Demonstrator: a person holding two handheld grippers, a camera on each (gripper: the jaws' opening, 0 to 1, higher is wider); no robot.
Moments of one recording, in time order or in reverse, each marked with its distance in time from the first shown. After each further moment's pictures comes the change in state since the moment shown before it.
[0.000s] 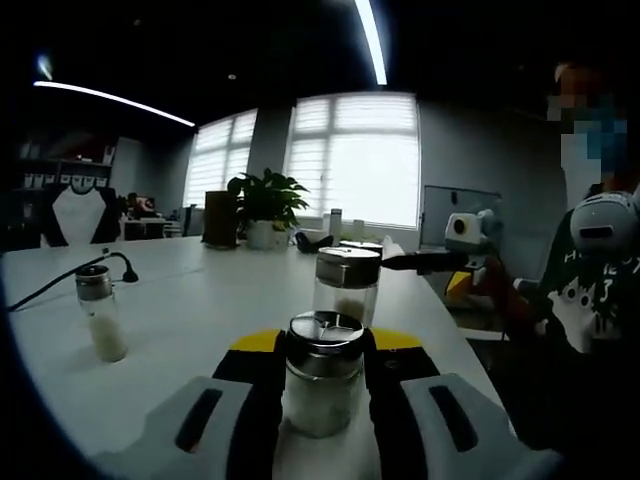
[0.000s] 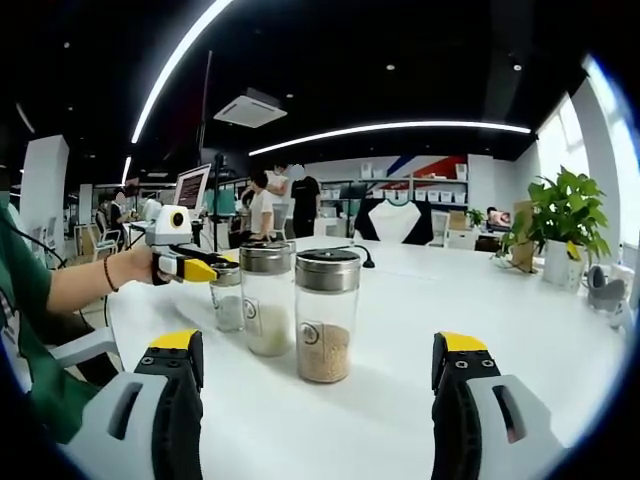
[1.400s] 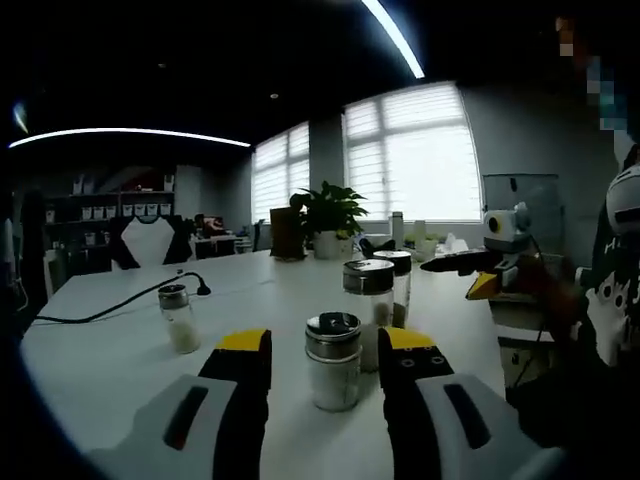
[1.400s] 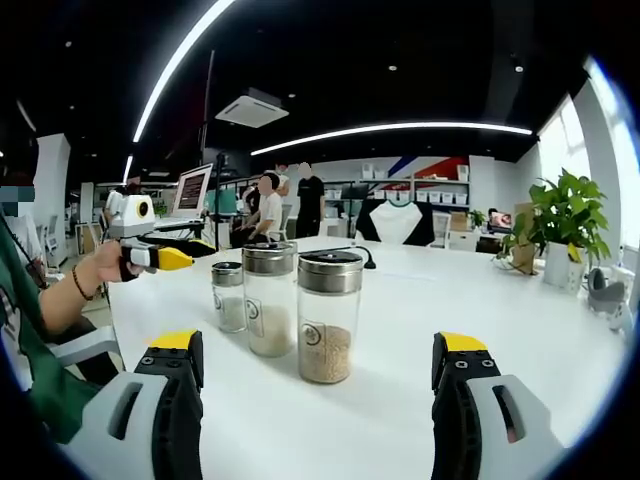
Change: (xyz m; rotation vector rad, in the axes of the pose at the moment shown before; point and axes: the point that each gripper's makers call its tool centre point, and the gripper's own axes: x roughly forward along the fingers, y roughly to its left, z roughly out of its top) left arm -0.055 -0.011 0.023 0.083 -0.044 0.390; right arm -0.002 0.004 0.001 -0.007 -0.001 0.003
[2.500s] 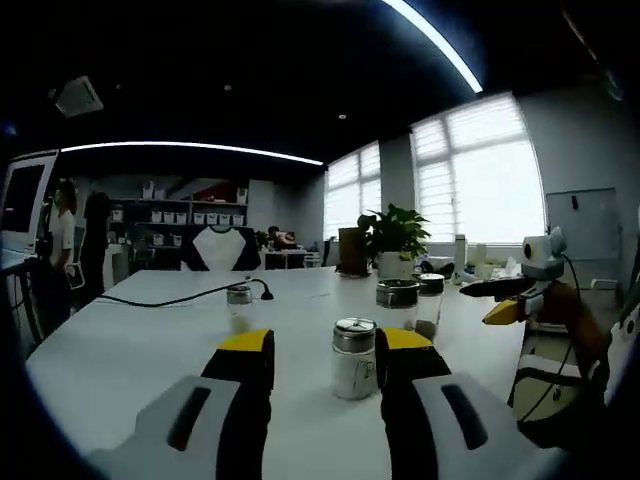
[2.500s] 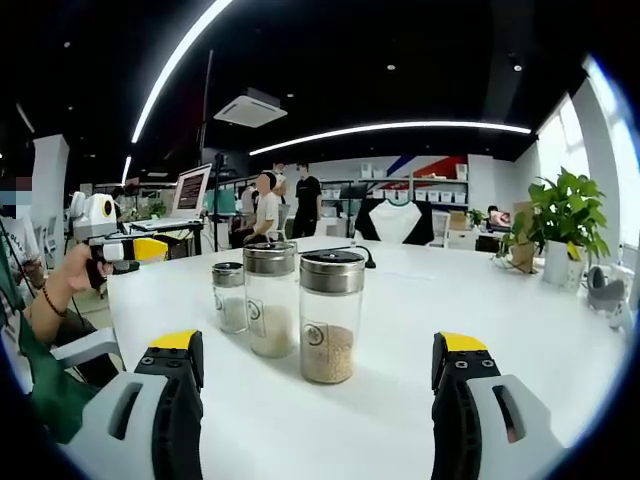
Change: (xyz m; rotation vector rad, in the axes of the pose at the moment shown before) left arm -0.049 0.008 0.009 -0.032 -0.074 0.298; right arm 0.000 0.004 -0.001 0.004 0.003 -0.005
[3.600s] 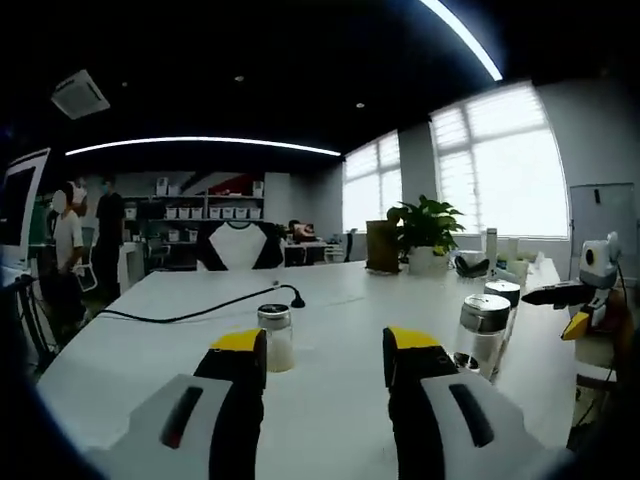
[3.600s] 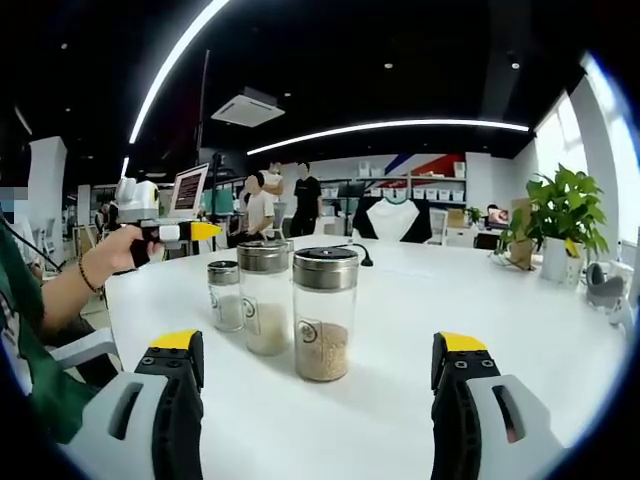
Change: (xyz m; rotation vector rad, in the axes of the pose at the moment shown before) left arm 0.092 0.068 0.009 0.038 0.039 0.079; right arm 0.000 -0.006 -0.003 0.014 0.004 -0.008
